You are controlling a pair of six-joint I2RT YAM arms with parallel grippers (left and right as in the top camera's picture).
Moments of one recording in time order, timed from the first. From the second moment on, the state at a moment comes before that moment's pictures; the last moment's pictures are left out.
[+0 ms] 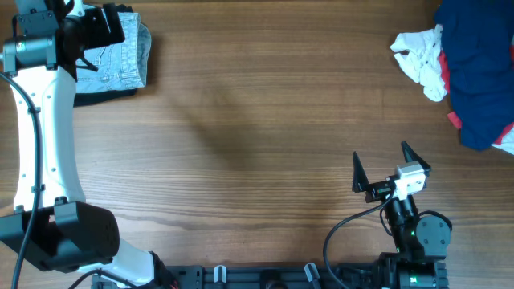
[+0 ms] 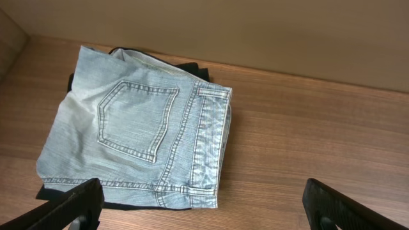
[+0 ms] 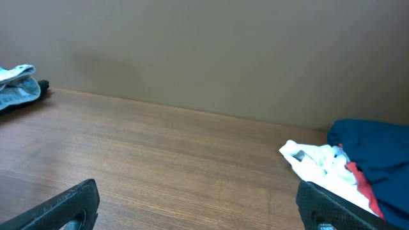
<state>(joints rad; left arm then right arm) 0.18 1.74 1.80 -0.78 0.03 0.00 -0.06 0.02 0.01 0.02 -0.25 -0.10</state>
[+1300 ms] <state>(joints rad) 0.18 1.54 1.78 -0.78 0.03 0.00 -0.06 0.02 0.01 0.02 -0.25 -0.10</state>
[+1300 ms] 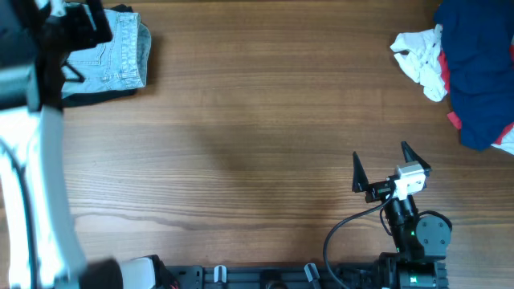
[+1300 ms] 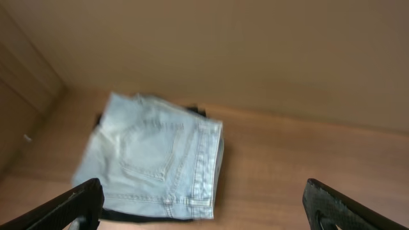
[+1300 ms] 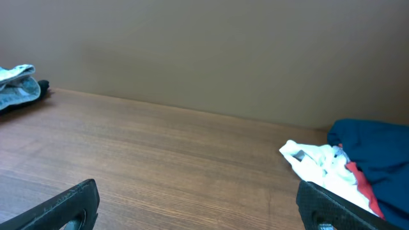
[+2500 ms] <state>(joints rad) 0.15 0.16 0.06 0.07 0.23 -0.14 -0.06 0.02 0.01 0.02 -0.25 -0.10</state>
